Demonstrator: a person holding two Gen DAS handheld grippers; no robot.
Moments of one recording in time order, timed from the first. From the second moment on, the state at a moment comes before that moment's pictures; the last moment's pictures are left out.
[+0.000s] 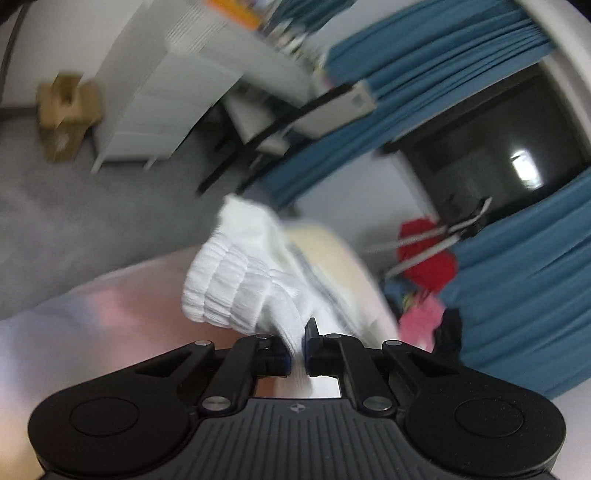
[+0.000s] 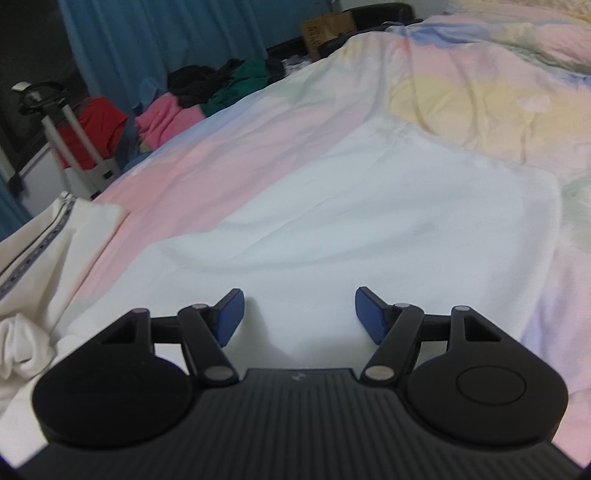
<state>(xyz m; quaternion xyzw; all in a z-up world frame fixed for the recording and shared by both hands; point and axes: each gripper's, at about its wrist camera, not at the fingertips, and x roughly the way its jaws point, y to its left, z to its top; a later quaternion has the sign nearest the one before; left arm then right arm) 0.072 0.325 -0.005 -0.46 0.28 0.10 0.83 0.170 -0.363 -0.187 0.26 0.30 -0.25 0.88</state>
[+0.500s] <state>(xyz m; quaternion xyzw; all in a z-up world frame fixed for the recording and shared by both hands) 0.061 0.299 -0.078 -0.24 0.42 0.15 0.86 0.166 -0.361 -0.177 0.25 0.30 -0.24 0.89</state>
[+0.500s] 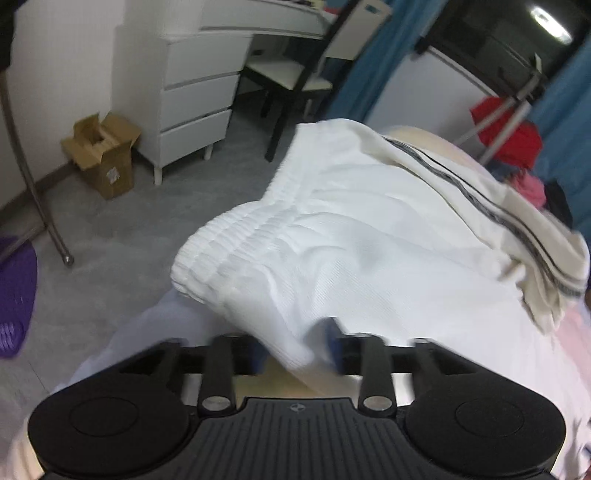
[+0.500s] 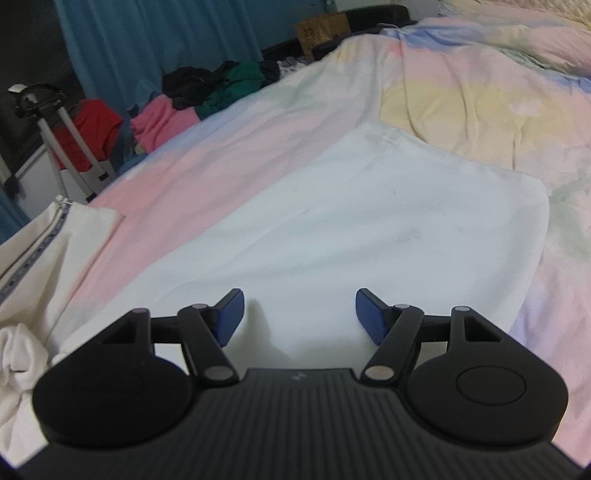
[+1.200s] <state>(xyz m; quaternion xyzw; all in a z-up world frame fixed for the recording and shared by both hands) 0.076 0.047 0.012 -0.02 0.22 -0.03 0.97 0.130 -0.288 -0.099 0.15 0.20 -0.02 0.97</state>
